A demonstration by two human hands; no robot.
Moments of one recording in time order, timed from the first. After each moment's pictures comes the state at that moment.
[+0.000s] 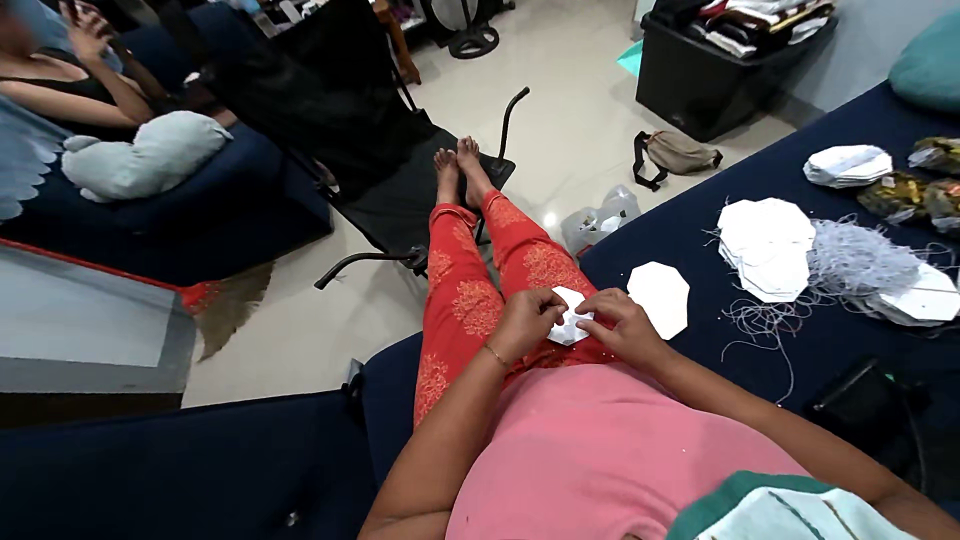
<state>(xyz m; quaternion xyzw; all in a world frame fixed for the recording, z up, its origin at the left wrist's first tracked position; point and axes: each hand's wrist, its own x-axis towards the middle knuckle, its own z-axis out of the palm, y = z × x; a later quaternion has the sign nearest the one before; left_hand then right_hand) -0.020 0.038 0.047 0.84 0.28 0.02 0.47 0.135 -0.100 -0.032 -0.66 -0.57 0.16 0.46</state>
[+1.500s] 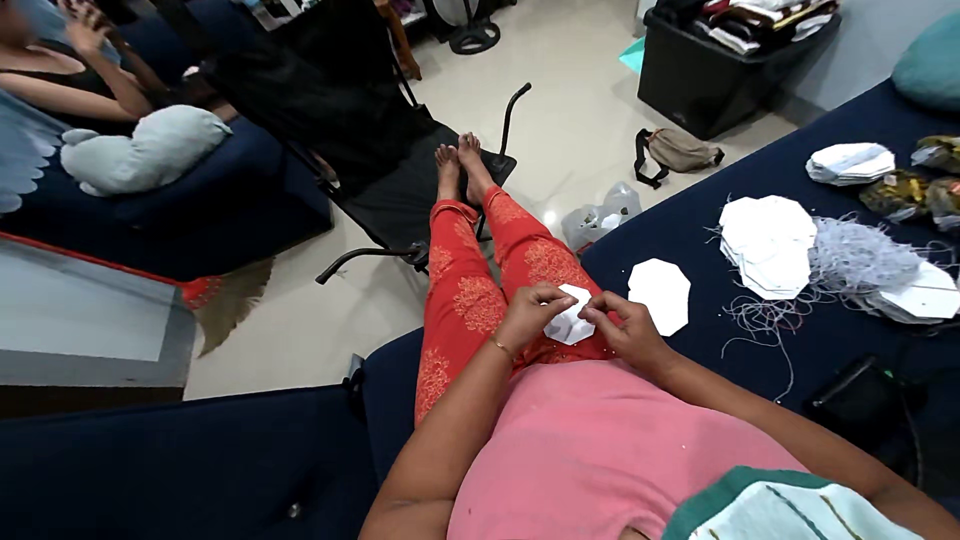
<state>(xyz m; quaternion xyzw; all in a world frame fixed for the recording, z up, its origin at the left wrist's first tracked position) -0.018 0.039 0.020 0.74 0.27 0.12 0.60 0.129 -0.101 -0.036 -0.60 -0.56 0.16 0.55</state>
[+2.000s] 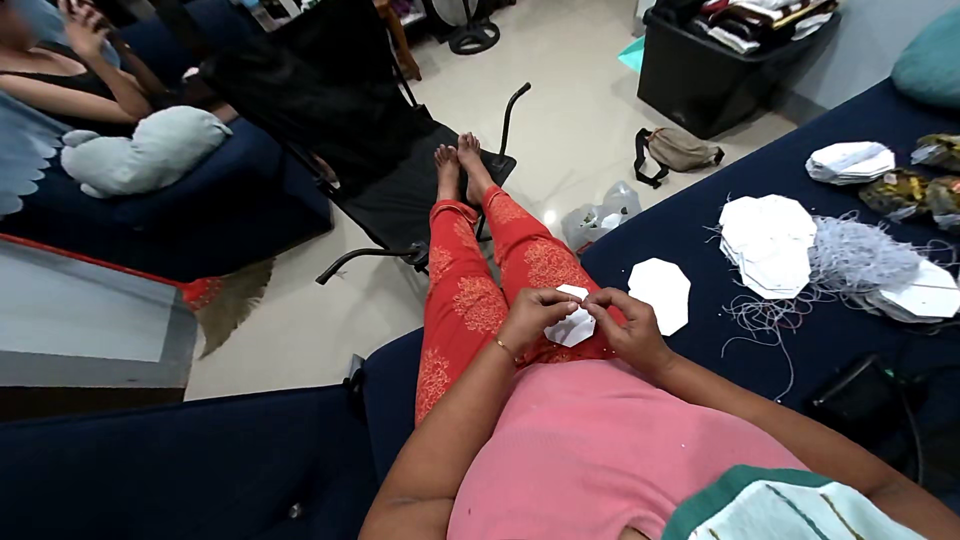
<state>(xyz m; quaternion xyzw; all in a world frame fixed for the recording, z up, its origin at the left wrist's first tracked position) -0.014 0.033 0.022 0.68 0.29 0.11 0.66 0.124 -0.098 -0.036 -0.58 -0.55 0.10 0.59</state>
